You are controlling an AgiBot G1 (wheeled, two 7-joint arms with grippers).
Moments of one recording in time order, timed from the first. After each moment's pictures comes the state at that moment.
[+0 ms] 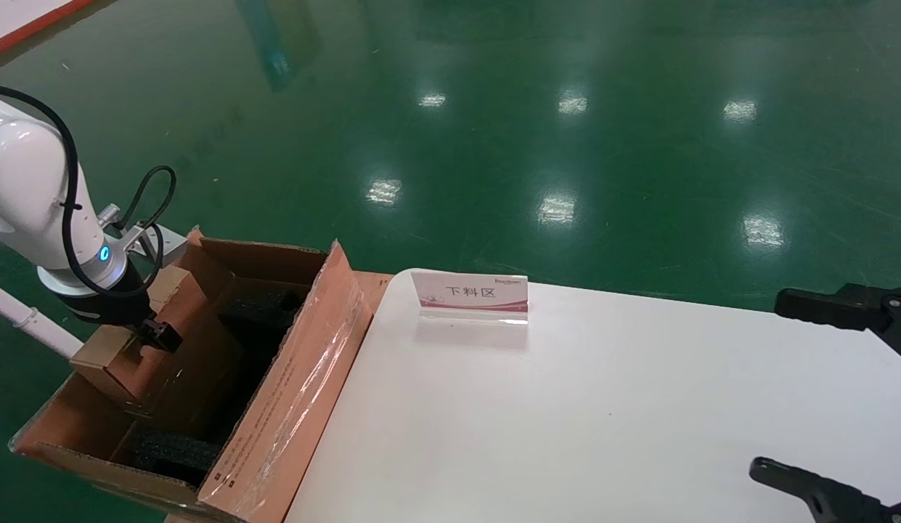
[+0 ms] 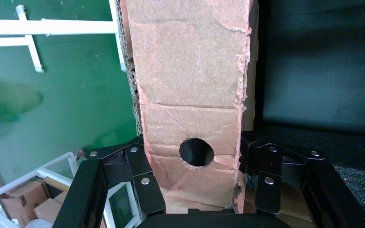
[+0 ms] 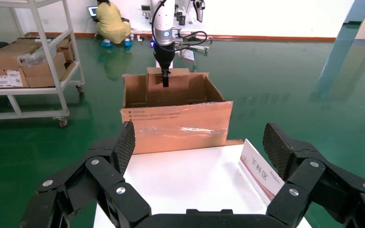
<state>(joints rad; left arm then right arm) -2.17 0.78 2.37 -0.81 1.52 1.06 -1.58 1.08 -0.60 -0.30 1.28 -0.72 -1.49 0.18</state>
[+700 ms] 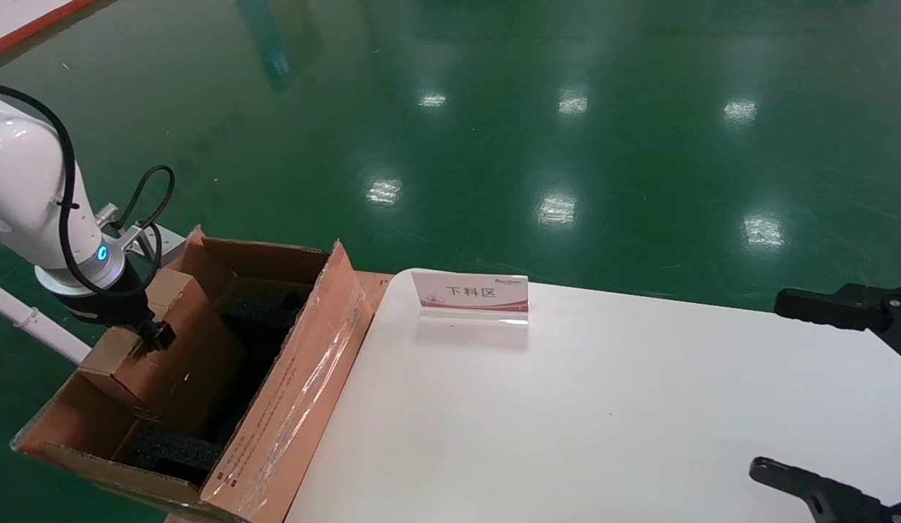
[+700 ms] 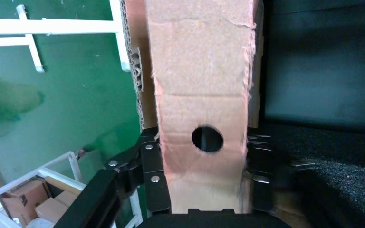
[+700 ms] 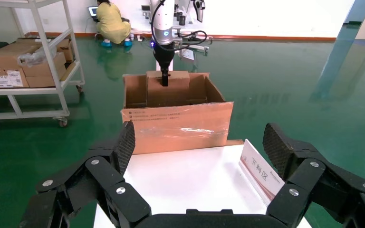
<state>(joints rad) -2.17 0.78 2.37 -0.81 1.52 1.07 -1.58 1.08 -0.60 -0.30 1.28 -0.72 -1.49 0.18</state>
